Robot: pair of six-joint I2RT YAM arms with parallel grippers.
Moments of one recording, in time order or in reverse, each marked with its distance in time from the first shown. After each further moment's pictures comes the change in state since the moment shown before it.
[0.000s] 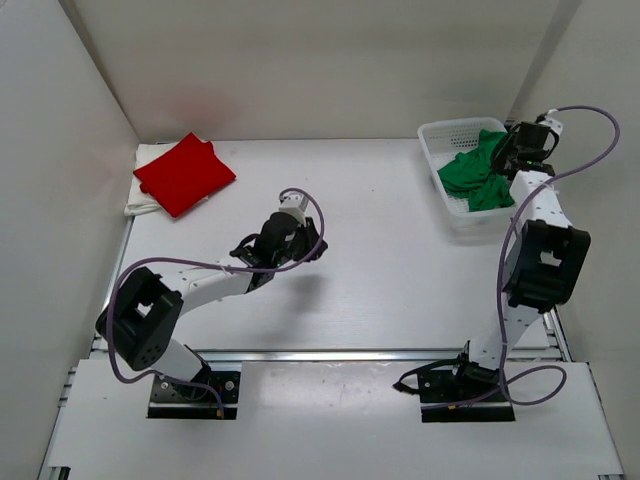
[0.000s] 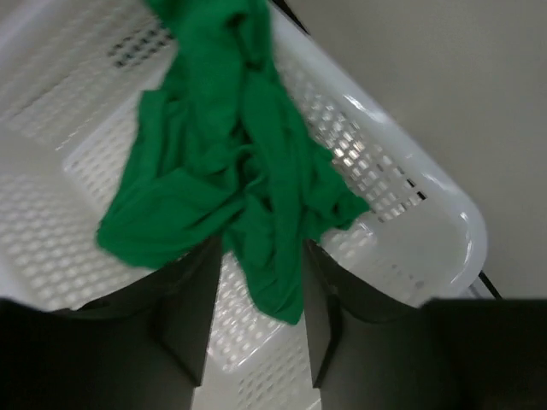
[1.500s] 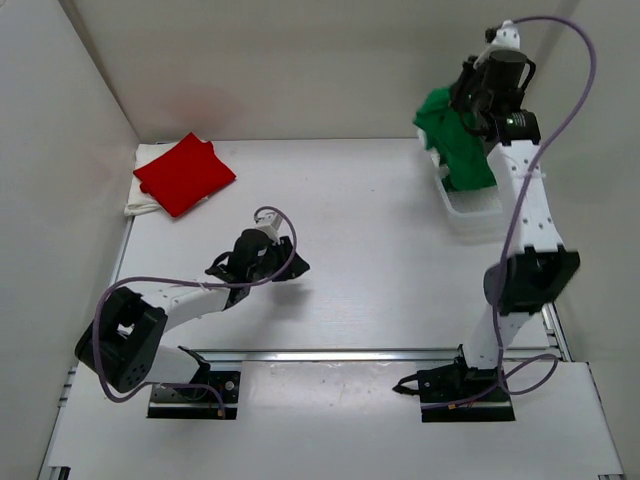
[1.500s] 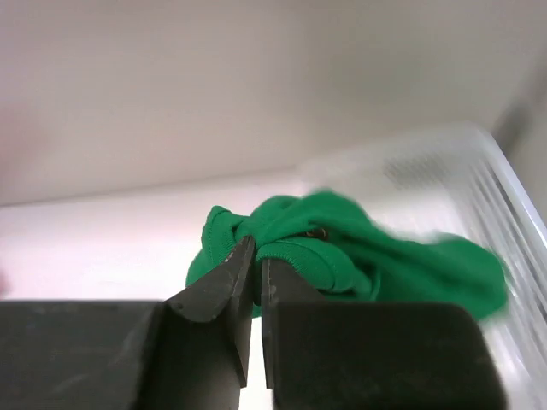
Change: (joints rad) left arm 0.102 -0.151 -0.264 0.025 0.192 -0.071; right arm 0.256 0.038 0.570 -0.299 -0.153 -0.103
